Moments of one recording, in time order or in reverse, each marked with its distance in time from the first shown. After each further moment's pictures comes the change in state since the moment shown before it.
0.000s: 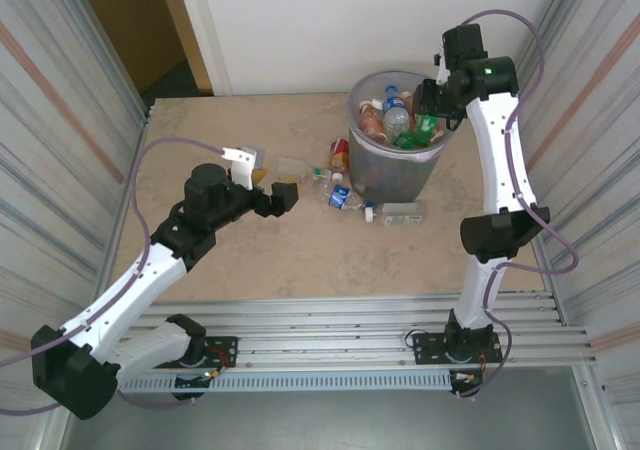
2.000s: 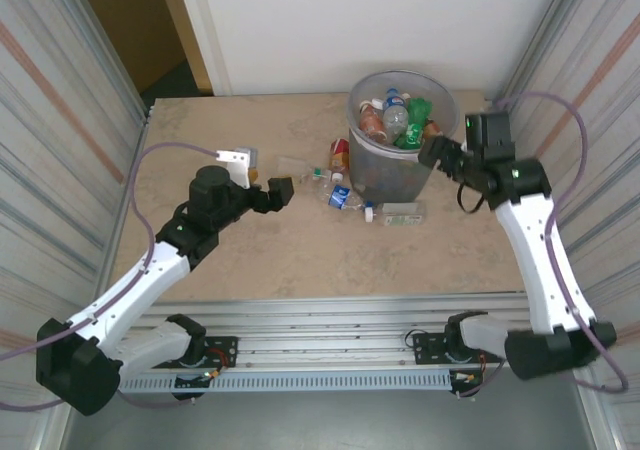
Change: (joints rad) left arm 0.020 0.023 -0.050 0.027 -0.140 -0.090; right arm 0.036 -0.829 -1.096 0.425 0.064 0.355
